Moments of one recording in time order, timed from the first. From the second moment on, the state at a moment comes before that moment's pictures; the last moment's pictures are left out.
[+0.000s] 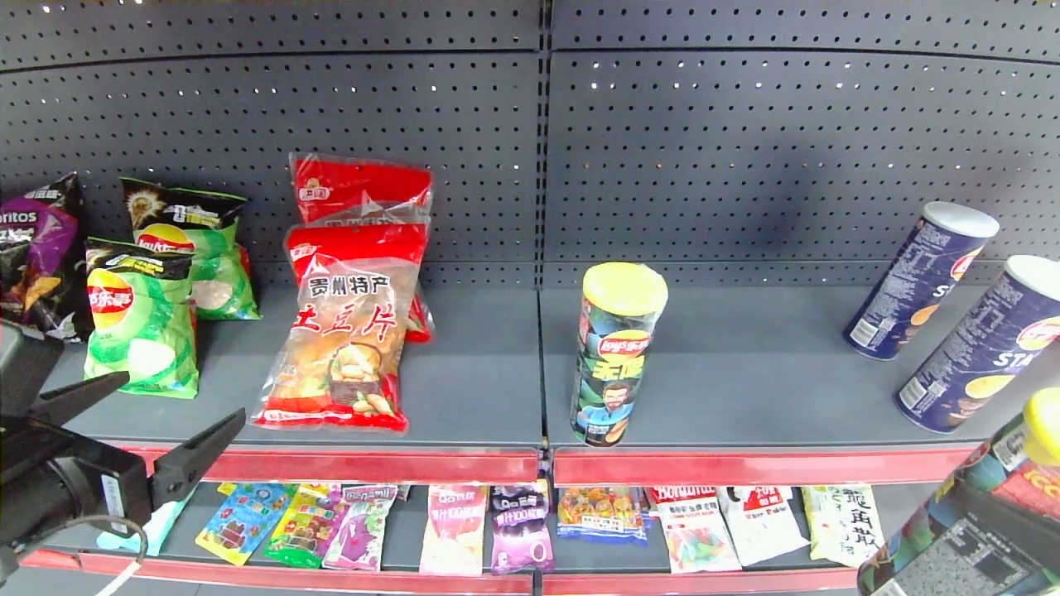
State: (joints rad) left arm -0.21 1.02 -0.34 -0.43 0.08 0.18; right arm 0.27 0.72 -0.32 -0.17 0.14 -0.08
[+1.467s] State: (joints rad) left arm -0.21 0.99 -0.37 -0.43 -0.10 0.18; right arm 0.37 1.41 -0.88 -0.32 0.30 -0.09
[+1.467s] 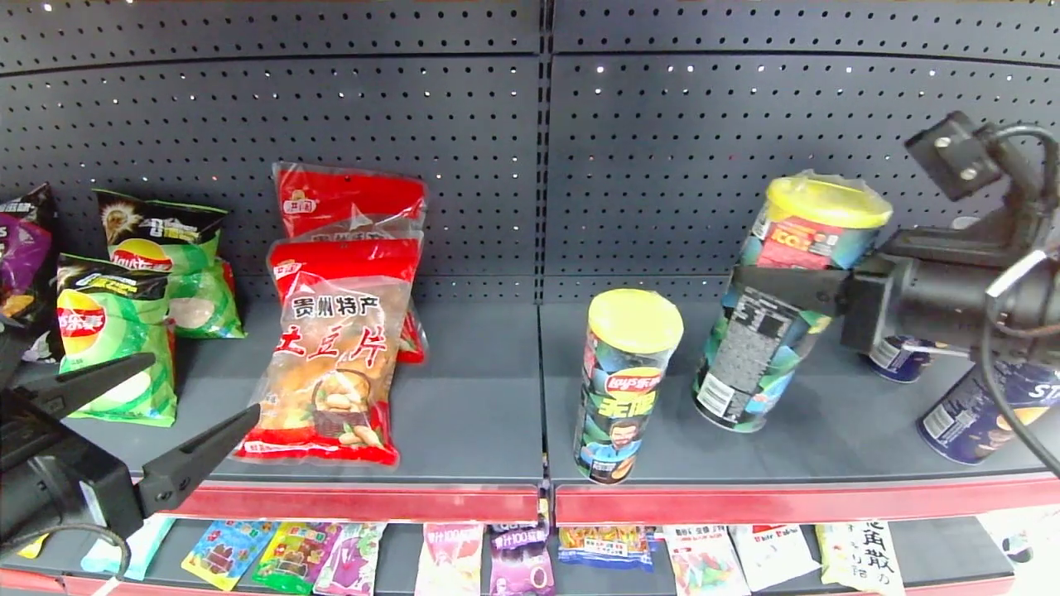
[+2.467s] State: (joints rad) left arm -0.24 1.00 -0.48 -0.24 -0.14 0.18; right arm 0.39 1.91 -1.27 -0.42 0.38 -0.14
